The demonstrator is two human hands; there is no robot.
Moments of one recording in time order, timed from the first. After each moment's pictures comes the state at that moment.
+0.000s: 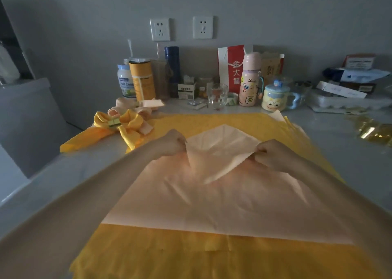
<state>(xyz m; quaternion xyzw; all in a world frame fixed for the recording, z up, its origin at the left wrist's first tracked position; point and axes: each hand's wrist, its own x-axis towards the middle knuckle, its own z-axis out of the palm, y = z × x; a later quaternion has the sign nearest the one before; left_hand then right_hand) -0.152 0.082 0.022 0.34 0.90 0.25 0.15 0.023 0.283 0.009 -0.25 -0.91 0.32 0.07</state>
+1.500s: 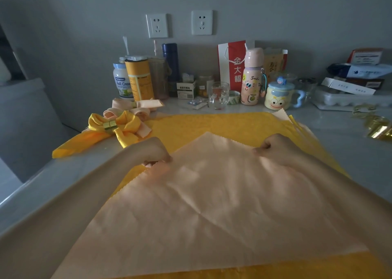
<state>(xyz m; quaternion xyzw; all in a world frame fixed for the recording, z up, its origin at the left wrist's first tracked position) -0.185 0.067 0.019 0.22 0.93 0.17 0.25 -0.014 0.325 -0.007 -0.28 -0.92 0.27 0.09</state>
